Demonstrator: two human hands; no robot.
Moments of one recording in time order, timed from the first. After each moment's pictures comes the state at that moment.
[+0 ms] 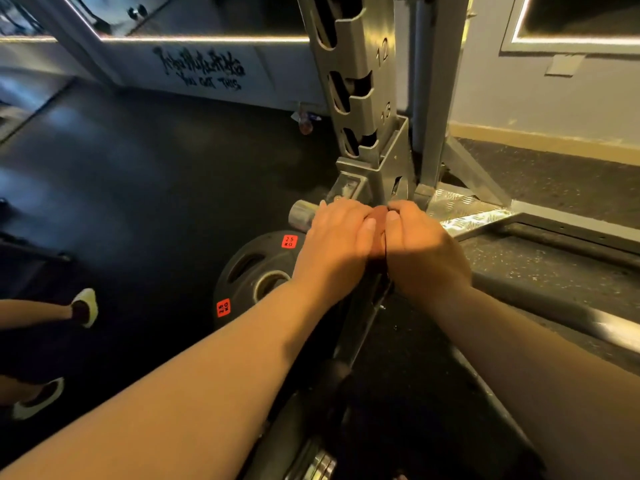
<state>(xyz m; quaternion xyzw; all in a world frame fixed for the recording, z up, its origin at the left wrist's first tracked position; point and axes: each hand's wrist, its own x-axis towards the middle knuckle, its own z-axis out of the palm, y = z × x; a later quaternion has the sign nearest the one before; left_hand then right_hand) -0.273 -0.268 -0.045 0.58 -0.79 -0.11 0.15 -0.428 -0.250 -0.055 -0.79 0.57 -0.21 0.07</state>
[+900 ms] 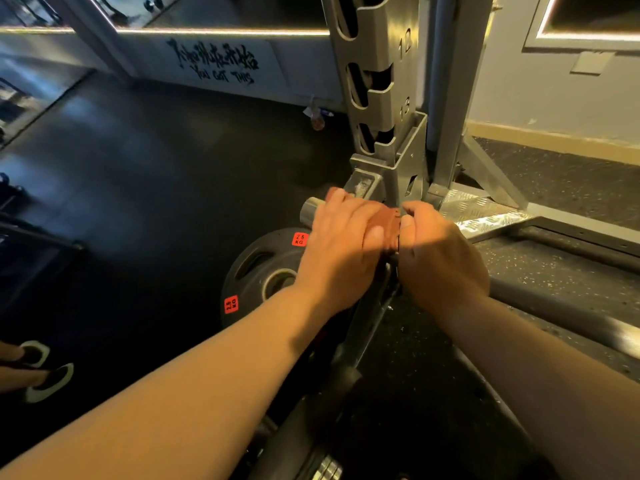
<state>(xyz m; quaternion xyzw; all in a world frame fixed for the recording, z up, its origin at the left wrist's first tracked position) -0.257 -0.263 -0.045 0.53 -0.84 -0.03 0.13 -0.420 -0.254 -0.064 -0.71 0.61 -0.28 0.19</state>
